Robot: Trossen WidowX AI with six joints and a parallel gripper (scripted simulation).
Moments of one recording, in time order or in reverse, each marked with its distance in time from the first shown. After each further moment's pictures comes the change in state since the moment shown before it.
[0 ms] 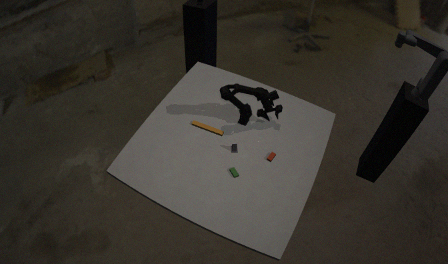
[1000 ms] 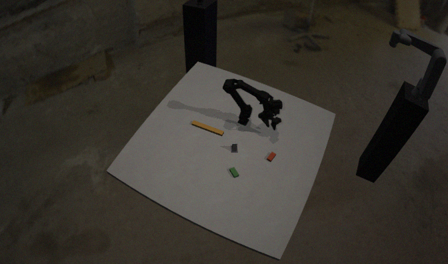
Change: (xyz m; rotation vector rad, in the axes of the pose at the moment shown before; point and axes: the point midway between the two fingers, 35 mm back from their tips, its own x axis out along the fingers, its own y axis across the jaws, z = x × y) arm 0.007 0.003 -0.082 0.685 0.200 0.111
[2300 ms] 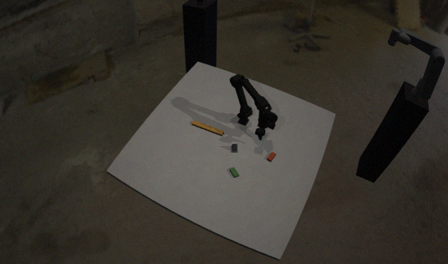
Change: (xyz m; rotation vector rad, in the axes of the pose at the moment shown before) arm 0.004 -0.028 -0.110 0.874 0.258 0.039
